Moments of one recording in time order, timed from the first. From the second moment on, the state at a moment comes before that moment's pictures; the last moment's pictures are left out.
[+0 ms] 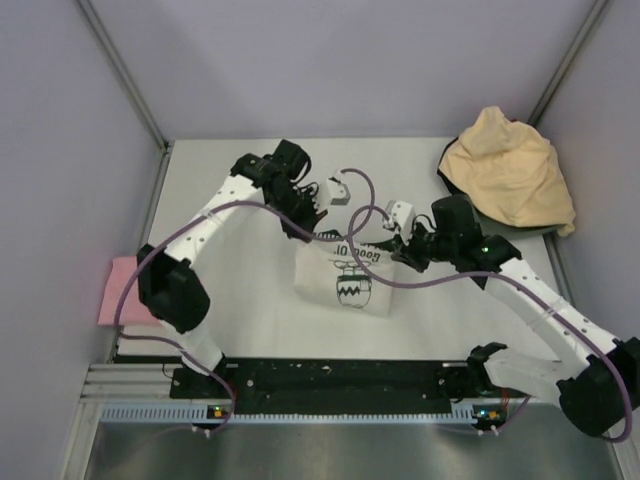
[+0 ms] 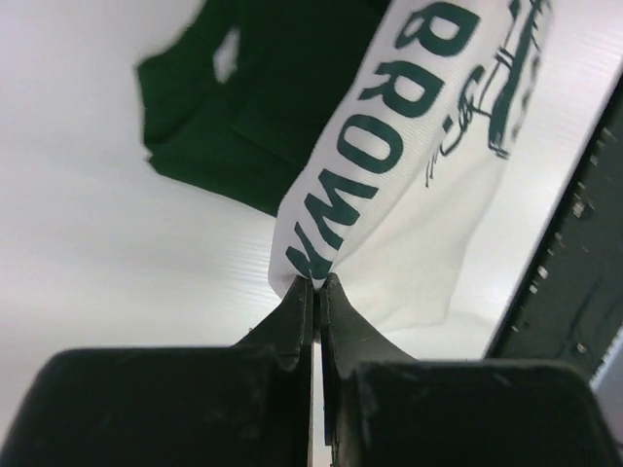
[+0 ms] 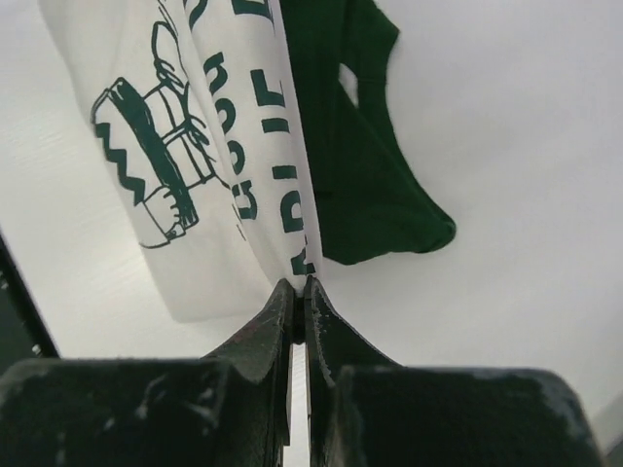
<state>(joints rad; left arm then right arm) -0.54 1.65 1.61 -1.18 0.45 0.69 0.53 1.03 0.90 -0.58 -0.40 -0.47</state>
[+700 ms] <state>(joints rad) -0.48 2.27 2.06 -1.10 0.26 0.57 0.31 1.63 1.04 -0.29 -0.44 -0.42</state>
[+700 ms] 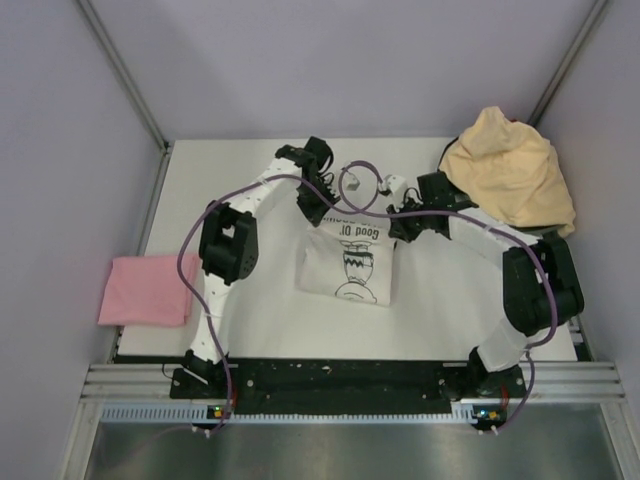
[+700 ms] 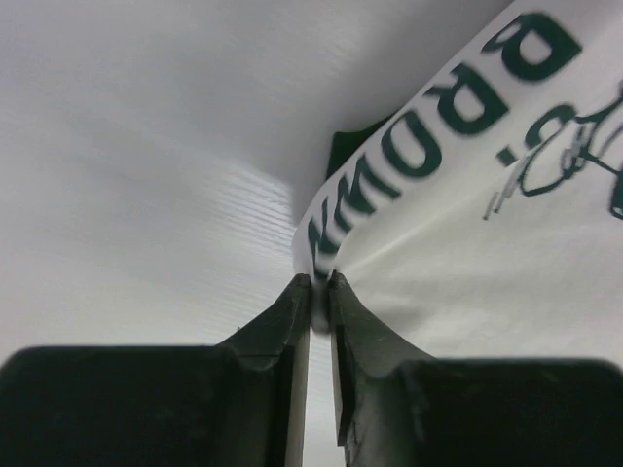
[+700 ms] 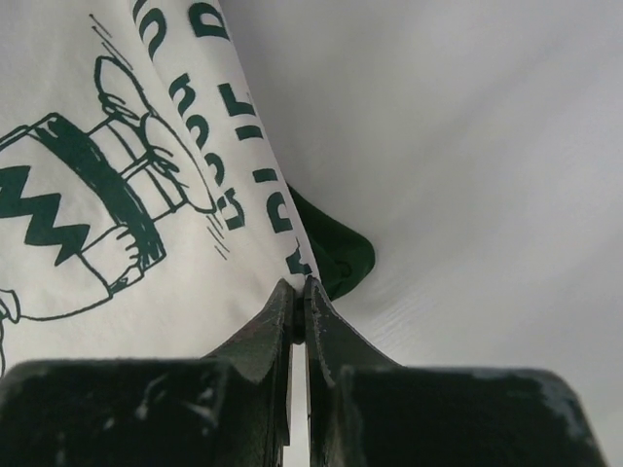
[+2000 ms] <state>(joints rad) -0.47 1.99 1.40 -0.71 0.52 0.23 0.29 1.77 0.90 -0.04 -0.50 0.40</state>
